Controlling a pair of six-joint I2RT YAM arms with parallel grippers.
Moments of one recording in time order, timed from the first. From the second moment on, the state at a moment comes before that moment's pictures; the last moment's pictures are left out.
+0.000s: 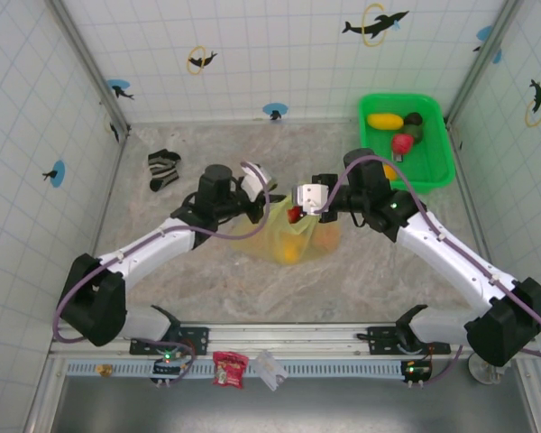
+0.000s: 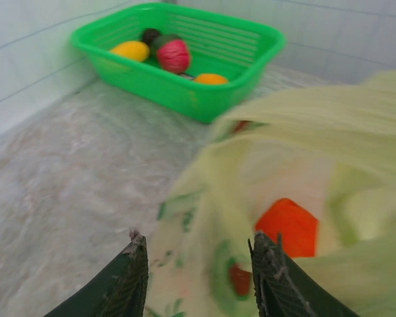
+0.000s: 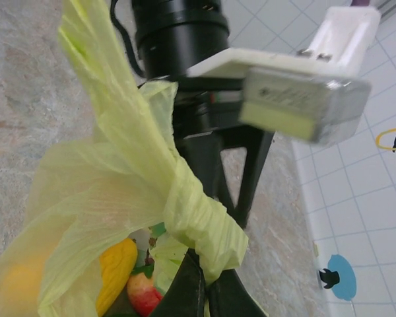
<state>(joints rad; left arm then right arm) -0.61 1.38 0.86 0.11 0.48 0.22 0.64 1.24 1.10 -0.37 -0.52 -1.01</state>
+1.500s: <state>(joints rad) -0.64 1.39 0.77 0.31 0.60 0.33 0.66 1.19 0.93 -0.16 -0.48 -0.88</state>
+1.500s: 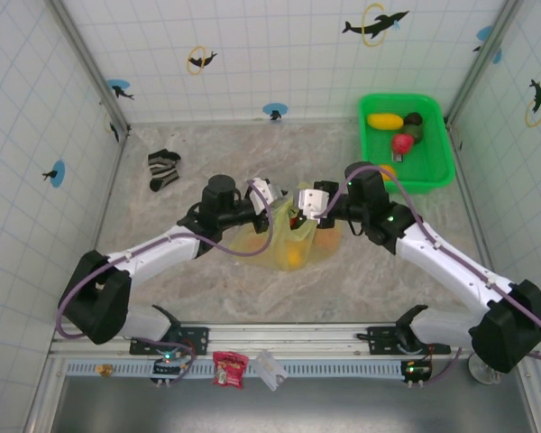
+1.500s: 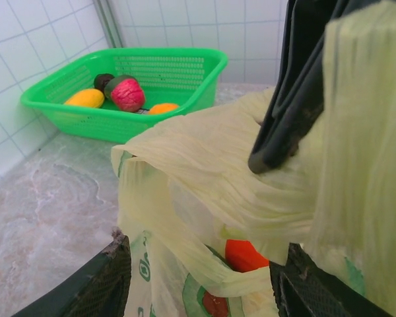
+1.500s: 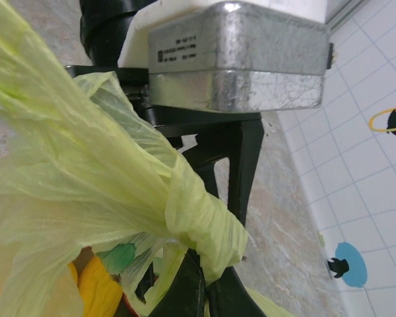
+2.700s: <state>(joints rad) -0.64 1.44 0.82 0.26 0.64 0.33 0.69 1.15 0.80 0.04 -0.39 -0.85</state>
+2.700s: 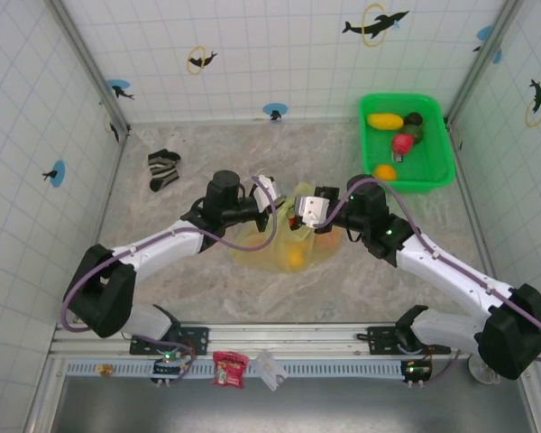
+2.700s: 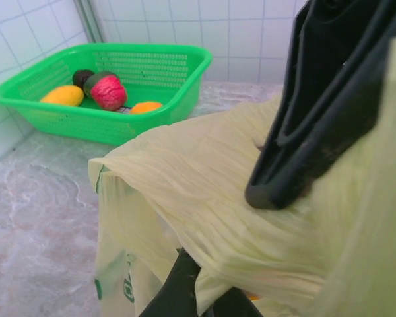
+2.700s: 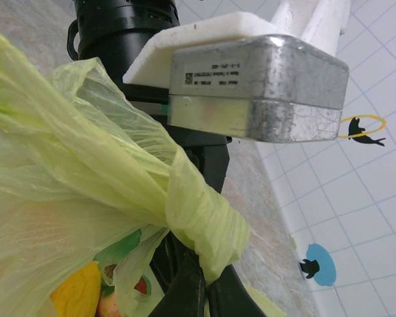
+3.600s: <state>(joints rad) -0.63 1.44 0.78 0.34 0.62 0.15 1.00 0.91 0.50 0.31 -0.15 -0.72</state>
